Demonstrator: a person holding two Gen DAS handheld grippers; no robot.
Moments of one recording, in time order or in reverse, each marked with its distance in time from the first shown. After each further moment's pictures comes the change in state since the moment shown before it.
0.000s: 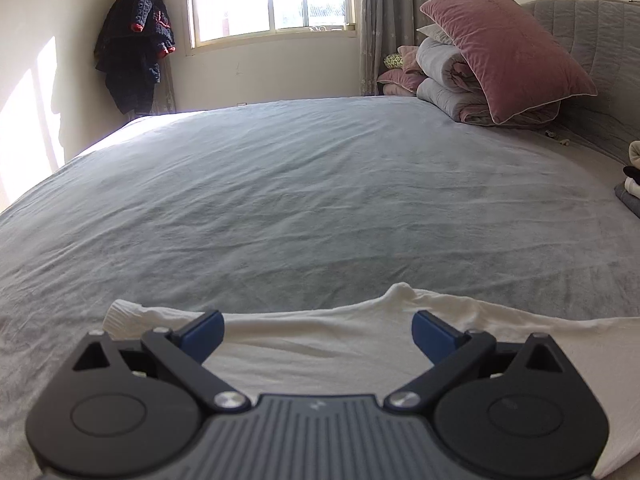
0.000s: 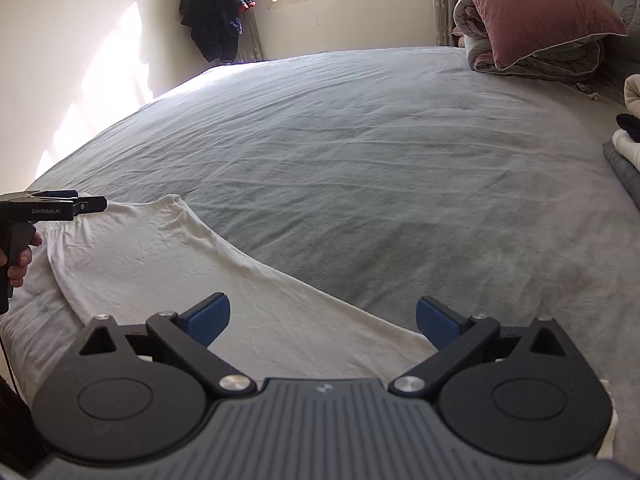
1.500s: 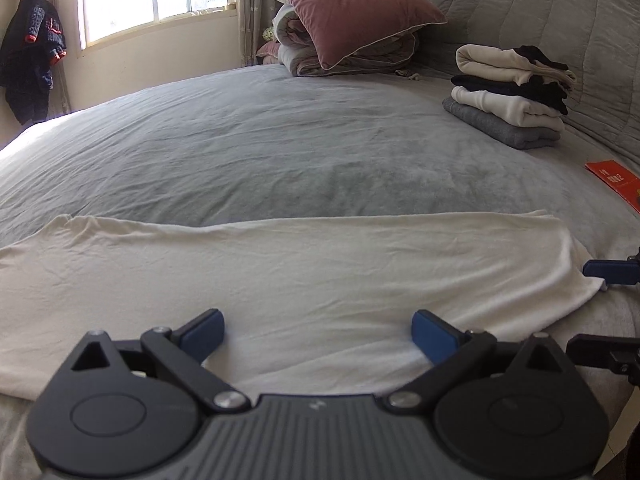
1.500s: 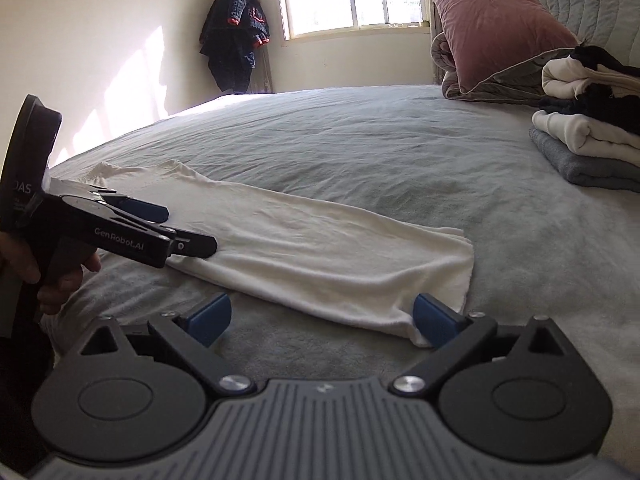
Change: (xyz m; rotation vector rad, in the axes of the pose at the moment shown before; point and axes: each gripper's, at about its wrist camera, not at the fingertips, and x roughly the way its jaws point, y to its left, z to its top) left arm -0.044 -0.259 -0.072 0.081 0.051 -0.219; right arm -0.082 -0.067 -0.123 -0.095 -0.154 -0.002
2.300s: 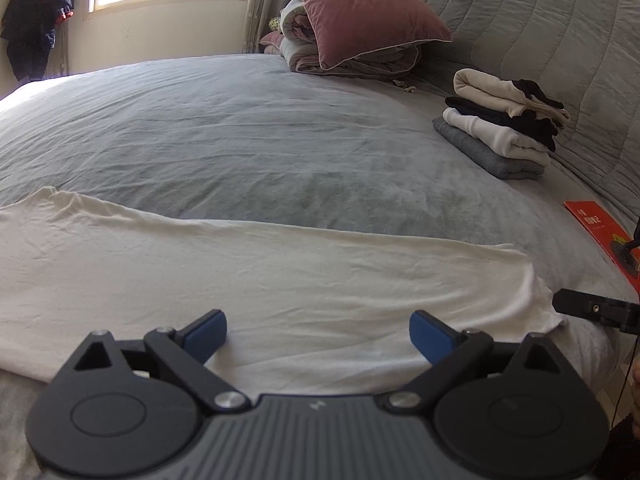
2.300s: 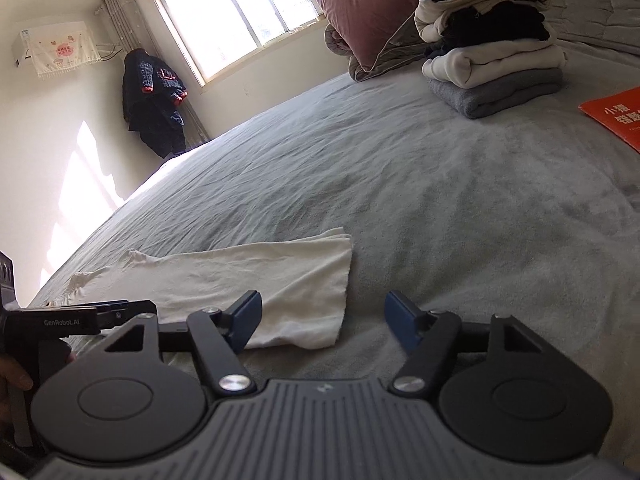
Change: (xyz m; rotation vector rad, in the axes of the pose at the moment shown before) left arm -0.012 -0.007 0.016 -0.124 0.038 -0.127; right arm -0.021 -0.071 0.000 0.406 -0.041 -0.025
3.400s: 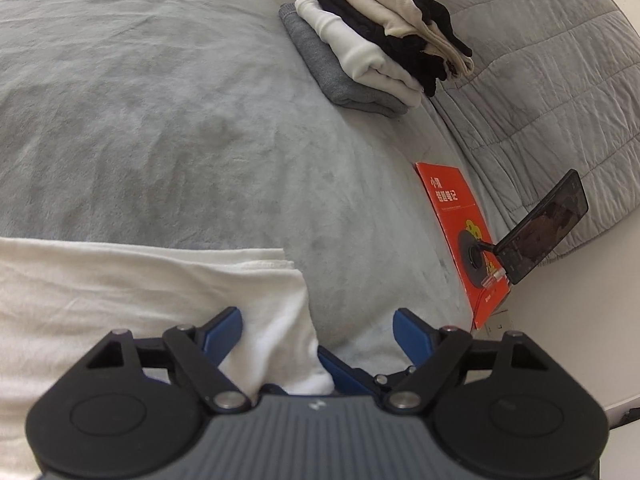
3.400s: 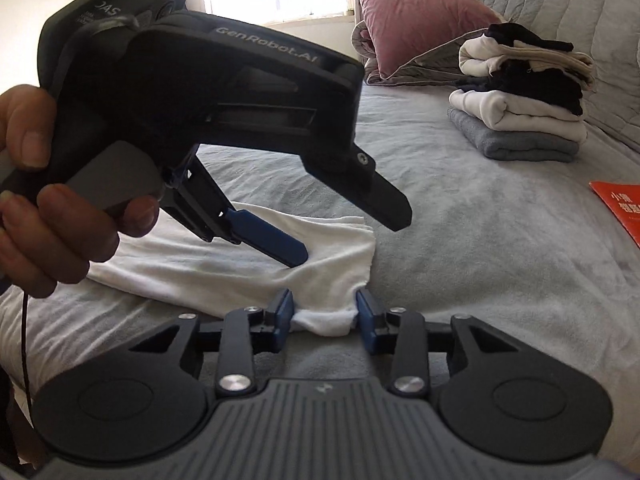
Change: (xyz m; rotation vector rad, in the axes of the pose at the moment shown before) left arm 0.108 -0.106 0.059 -0.164 0.436 -0.495; right arm 0.020 0.046 -0.017 -0.285 0.025 -0.162
